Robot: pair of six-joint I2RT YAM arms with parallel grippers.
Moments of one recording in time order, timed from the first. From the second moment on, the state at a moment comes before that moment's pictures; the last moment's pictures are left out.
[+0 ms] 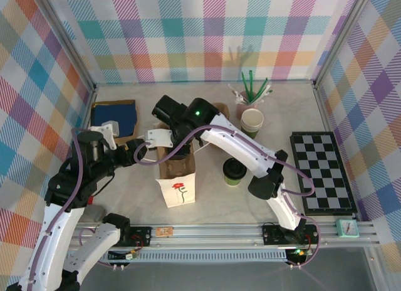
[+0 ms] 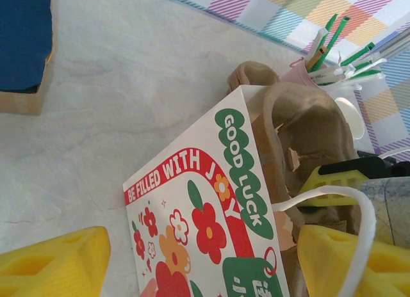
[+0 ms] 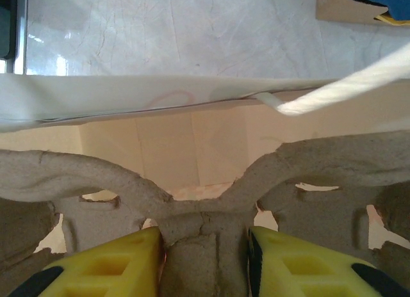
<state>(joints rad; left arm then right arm) -0.28 0.72 1.12 -0.97 0.11 -0.52 1.07 2.15 2.55 -1.55 -0.05 -0.66</state>
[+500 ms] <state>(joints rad) -0.28 0.72 1.11 -0.97 0.11 -0.52 1.07 2.15 2.53 -1.57 -0.11 -0.63</state>
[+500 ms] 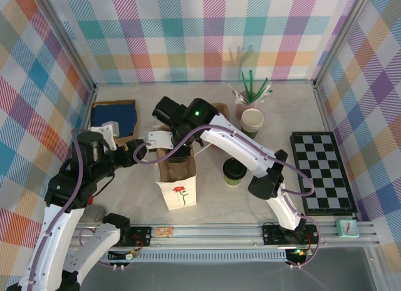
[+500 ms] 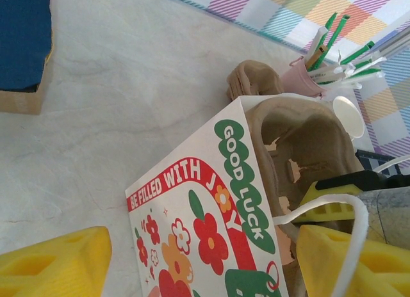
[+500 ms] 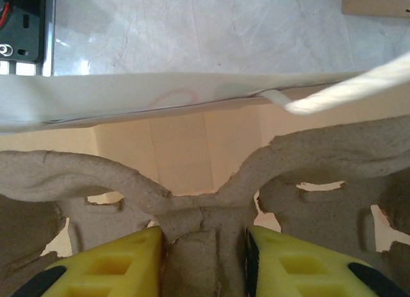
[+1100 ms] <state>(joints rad) -0.28 0.71 1.08 -1.01 0.06 -0.51 1.07 2.15 2.37 -1.48 -0.17 -0.62</state>
